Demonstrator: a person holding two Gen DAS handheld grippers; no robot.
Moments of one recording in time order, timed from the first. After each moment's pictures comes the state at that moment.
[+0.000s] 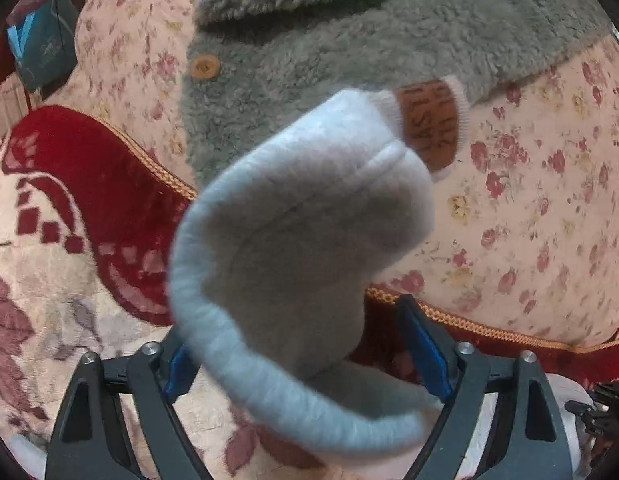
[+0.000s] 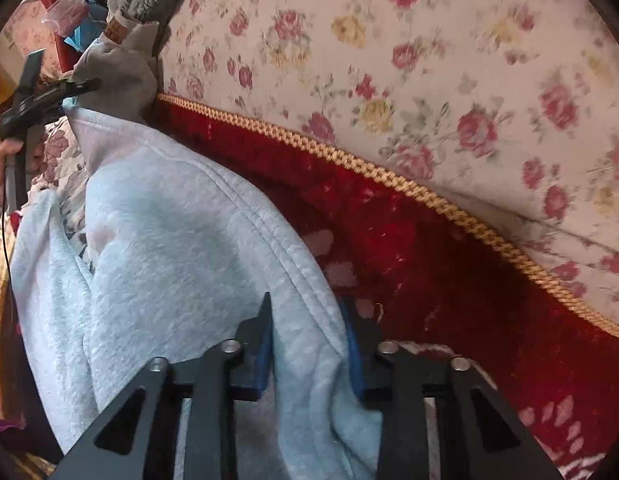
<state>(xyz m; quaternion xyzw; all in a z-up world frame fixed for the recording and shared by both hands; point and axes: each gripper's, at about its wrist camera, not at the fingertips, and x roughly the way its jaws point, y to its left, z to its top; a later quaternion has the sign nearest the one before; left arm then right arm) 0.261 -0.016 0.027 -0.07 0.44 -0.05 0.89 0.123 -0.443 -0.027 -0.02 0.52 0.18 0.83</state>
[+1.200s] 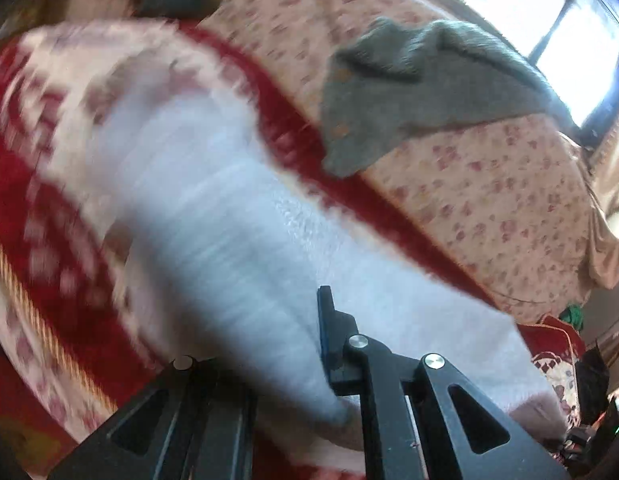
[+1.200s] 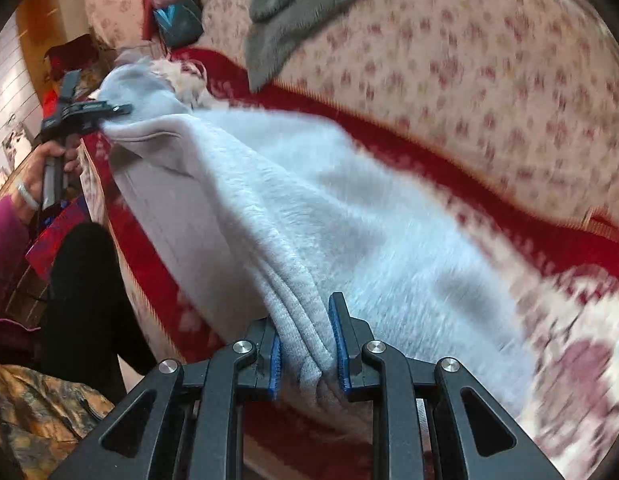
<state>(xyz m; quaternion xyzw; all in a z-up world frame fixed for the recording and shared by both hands) -0.048 0.128 0.001 -0.24 0.38 -0.06 0.89 -0.192 -0.374 0.037 -0.07 0.46 0.18 0.87</state>
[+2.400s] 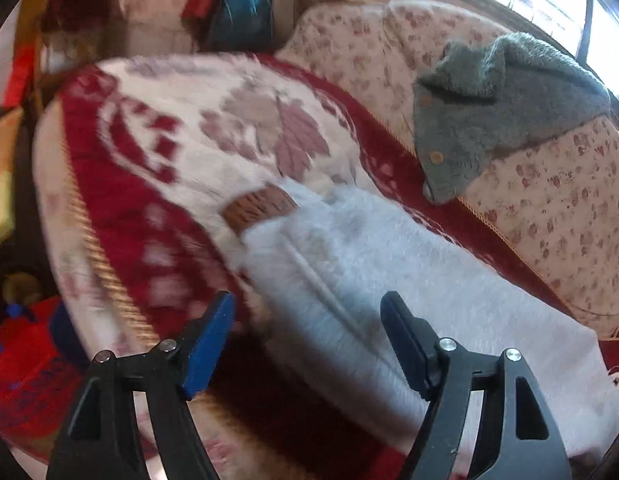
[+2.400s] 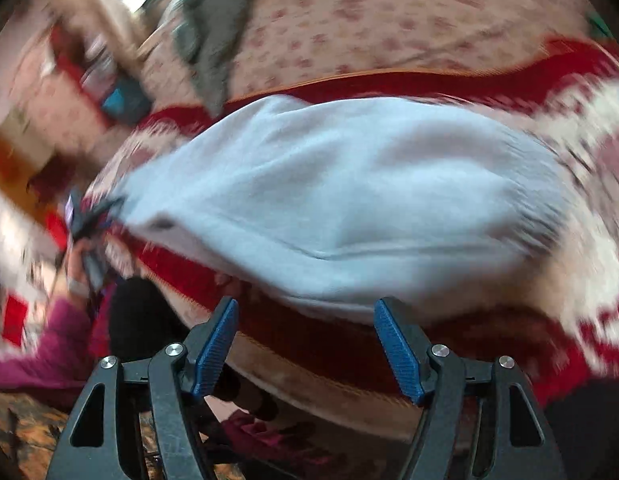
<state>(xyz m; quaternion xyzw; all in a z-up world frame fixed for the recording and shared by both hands) -0.070 0.175 0.008 -0.16 0.34 0.09 0.92 -0.262 -0.456 0.019 0.20 0.47 0.10 0.85</state>
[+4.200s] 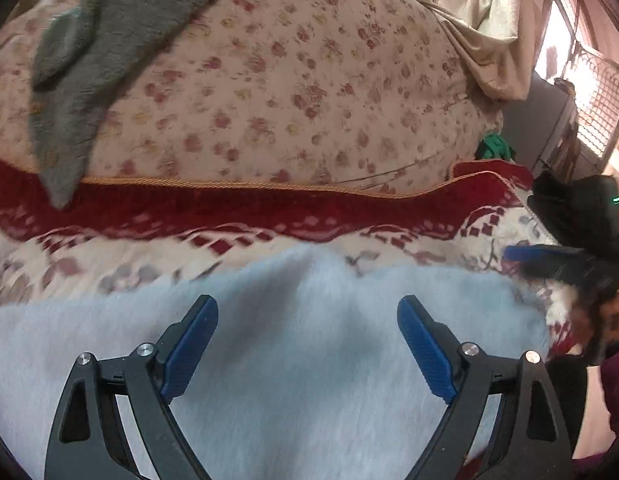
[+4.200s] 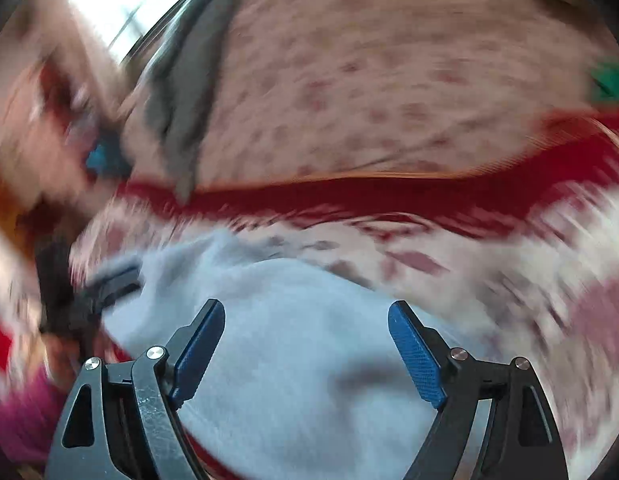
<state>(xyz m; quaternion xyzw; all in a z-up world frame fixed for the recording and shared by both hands) -0.017 -0.187 0.052 0.00 0.39 -0.33 0.86 -0.101 -0.493 0.059 0.12 0.42 0.15 0.89</state>
